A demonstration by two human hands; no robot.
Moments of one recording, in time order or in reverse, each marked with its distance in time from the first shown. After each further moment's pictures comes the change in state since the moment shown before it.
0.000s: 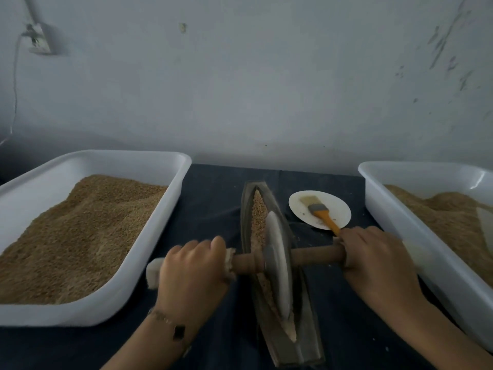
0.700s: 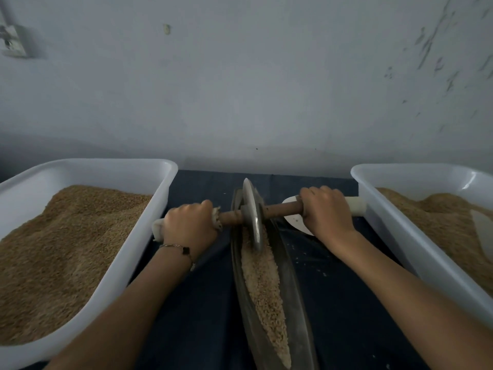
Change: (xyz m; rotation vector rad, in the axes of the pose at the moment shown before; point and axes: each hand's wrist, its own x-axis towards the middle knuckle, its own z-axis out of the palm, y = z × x) left_hand 0.105 -0.045 0.066 0.079 -0.042 -0.170; right_hand 0.109 0.015 0.075 -0.066 -0.022 0.042
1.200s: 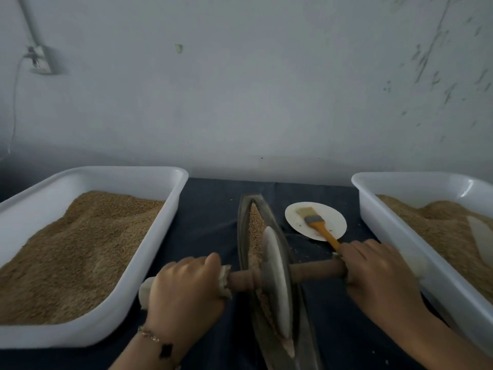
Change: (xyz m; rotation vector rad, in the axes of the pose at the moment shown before) left_hand -0.111 0.014 -0.068 -0.112 0.016 0.206; right_hand -0.116 0.007 -0.072 0.082 0.109 -0.114
